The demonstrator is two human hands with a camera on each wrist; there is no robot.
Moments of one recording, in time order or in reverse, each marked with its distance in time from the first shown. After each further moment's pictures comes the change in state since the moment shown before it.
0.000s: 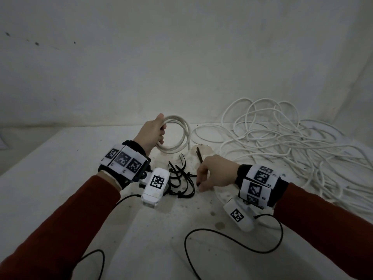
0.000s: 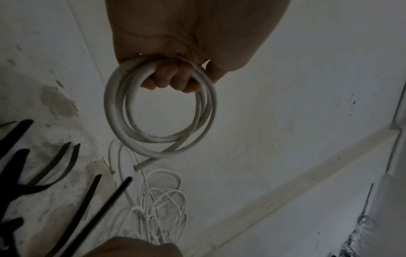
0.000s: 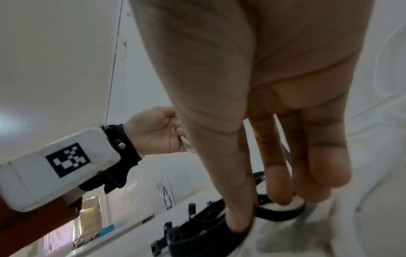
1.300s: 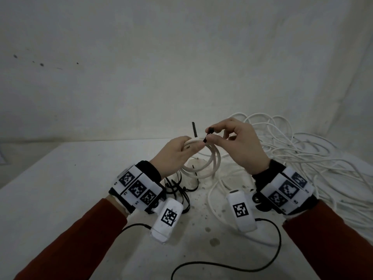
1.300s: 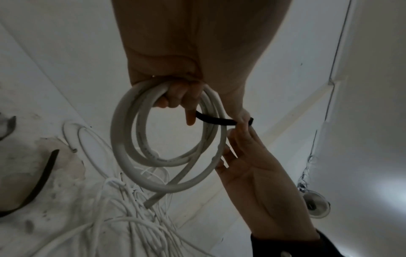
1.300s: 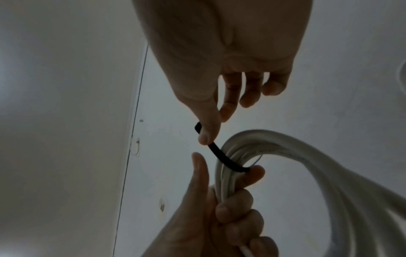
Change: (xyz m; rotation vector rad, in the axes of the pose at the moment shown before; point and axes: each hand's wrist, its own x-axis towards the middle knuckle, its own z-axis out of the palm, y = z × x) left_hand -0.047 0.023 0.044 0.367 -0.289 0.372; right_hand -0.044 -0.007 -0.069 0.591 0.939 -0.225
